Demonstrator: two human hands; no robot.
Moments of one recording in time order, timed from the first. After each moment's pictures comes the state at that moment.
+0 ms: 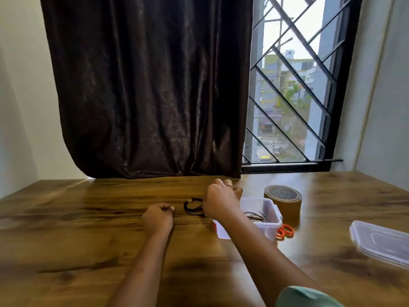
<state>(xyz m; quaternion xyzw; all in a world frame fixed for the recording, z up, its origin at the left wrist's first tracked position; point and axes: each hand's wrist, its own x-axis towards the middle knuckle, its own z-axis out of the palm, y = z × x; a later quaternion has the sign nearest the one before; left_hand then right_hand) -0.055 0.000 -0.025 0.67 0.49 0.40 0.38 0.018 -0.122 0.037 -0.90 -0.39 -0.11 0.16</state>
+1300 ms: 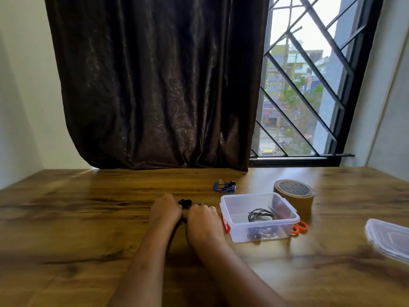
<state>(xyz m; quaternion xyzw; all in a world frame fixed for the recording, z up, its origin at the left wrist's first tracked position) -0.060 0.010 -0.008 0.83 0.47 0.20 0.21 -0.031 -0.095 -0.014 -0.87 -0.45 -0.06 0.20</state>
